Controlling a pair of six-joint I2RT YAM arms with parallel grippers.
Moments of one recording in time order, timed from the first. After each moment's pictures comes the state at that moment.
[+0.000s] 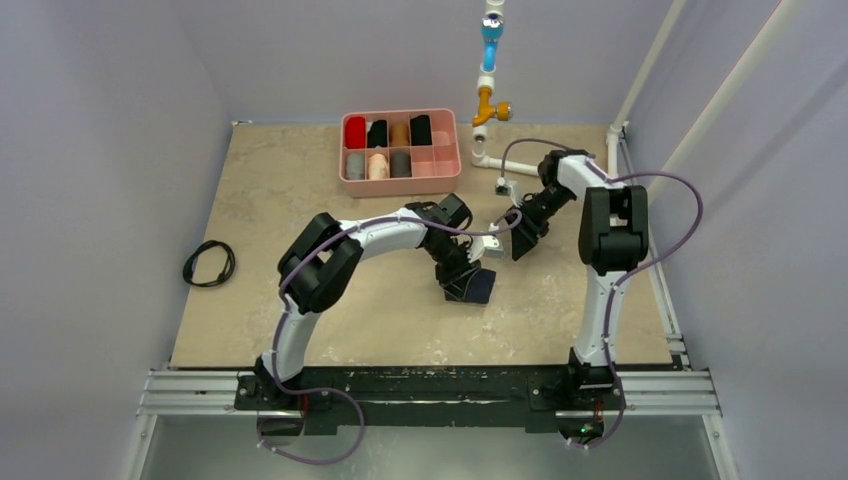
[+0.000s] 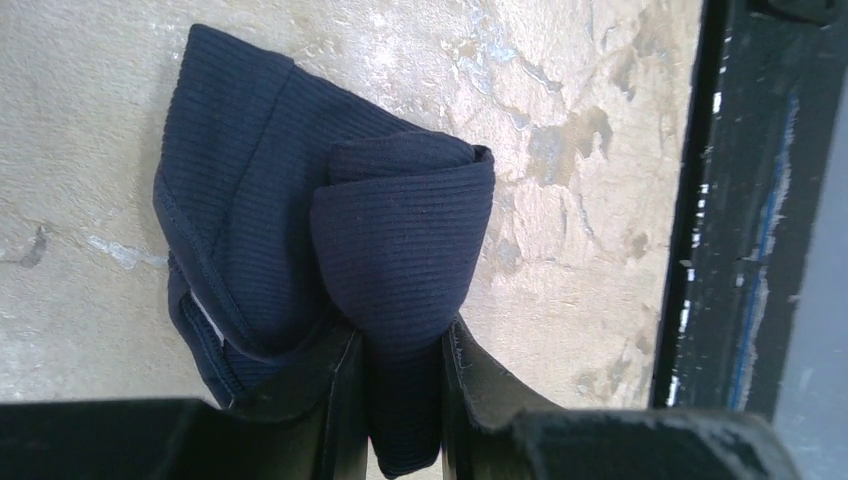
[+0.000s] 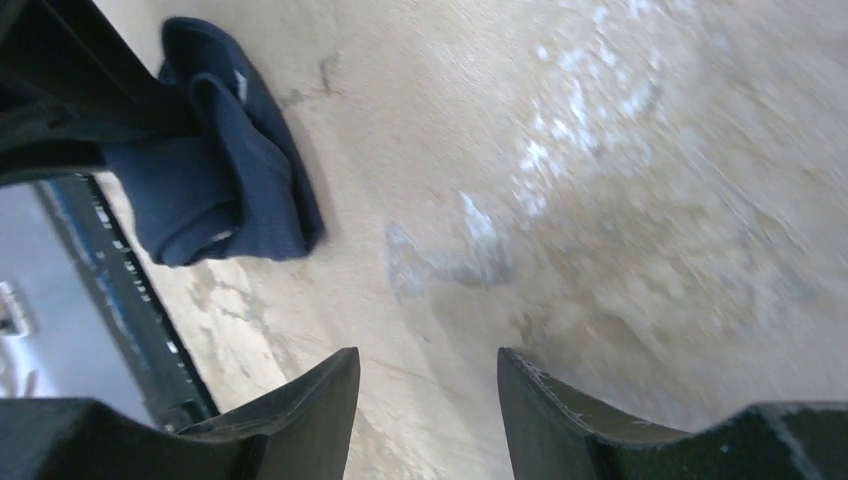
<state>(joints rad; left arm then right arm) -0.82 2.11 1.50 -0.63 0.65 0.47 0.06 2.23 1.70 -1.35 -0.62 -0.94</state>
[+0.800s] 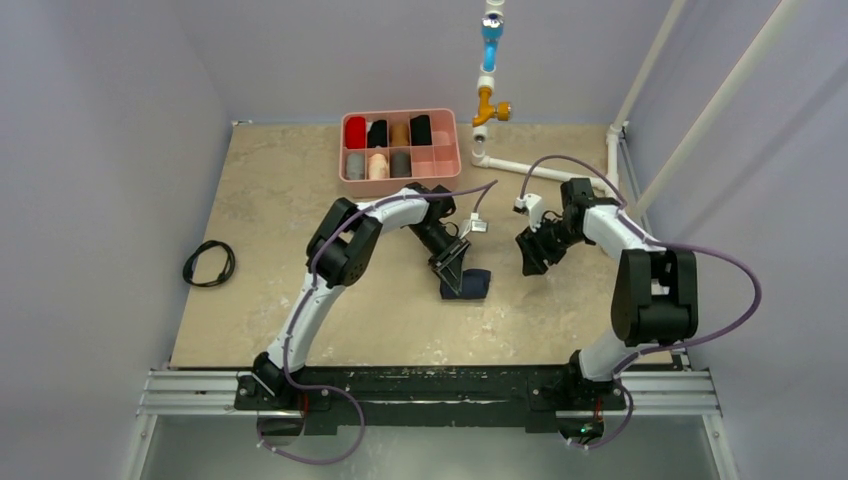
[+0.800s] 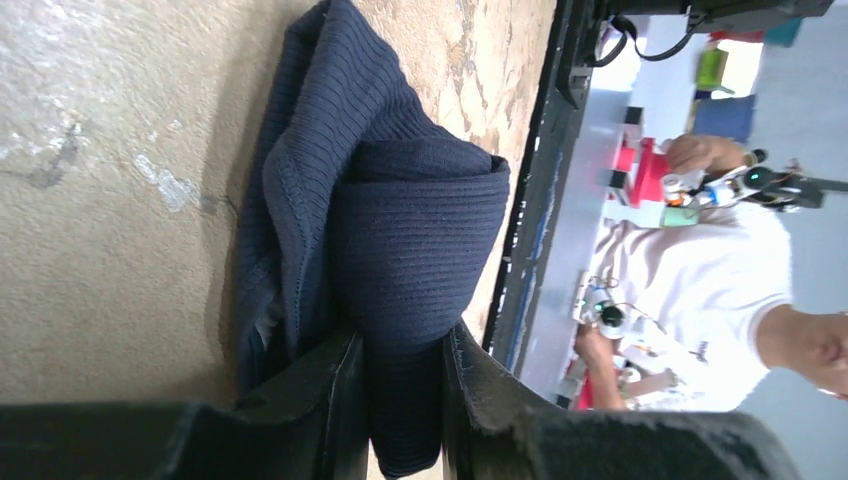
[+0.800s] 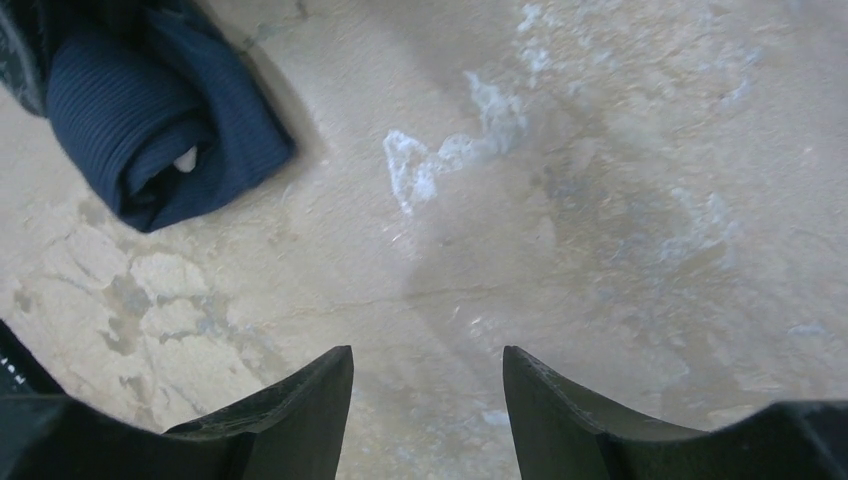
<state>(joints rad) -0.67 2.45 1.86 -1.03 1.05 0.32 0.02 1.64 1.04 -0.77 -0.49 -0.72</state>
